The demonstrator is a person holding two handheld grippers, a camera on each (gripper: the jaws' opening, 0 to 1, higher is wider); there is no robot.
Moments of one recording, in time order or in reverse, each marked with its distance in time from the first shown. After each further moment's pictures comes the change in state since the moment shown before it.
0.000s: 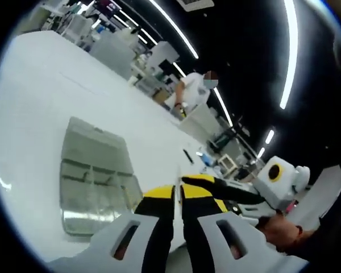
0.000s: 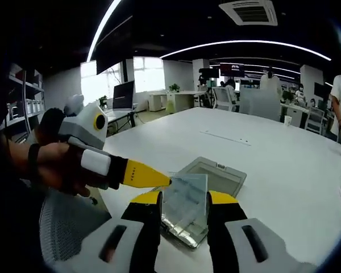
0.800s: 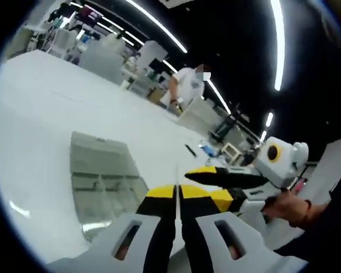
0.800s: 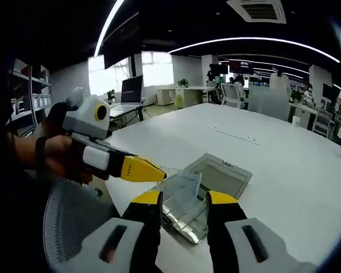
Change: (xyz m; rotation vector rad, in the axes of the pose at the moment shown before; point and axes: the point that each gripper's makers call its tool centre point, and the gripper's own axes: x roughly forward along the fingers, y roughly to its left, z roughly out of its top) left arm -0.018 0.003 -0.003 0.217 0.055 0.019; right arm -0.004 0.009 -0.004 -0.098 0.082 0.085
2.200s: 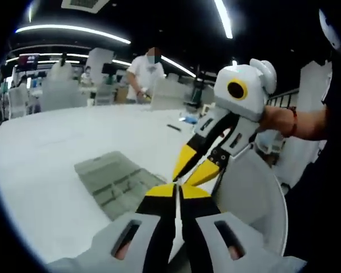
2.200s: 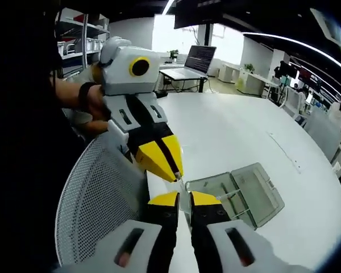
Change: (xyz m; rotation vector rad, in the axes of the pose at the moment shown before) left arm -0.059 -0.007 -0.011 0.429 0.121 -0.178; right arm 0.015 0.076 0.009 -0.345 0.193 0.332
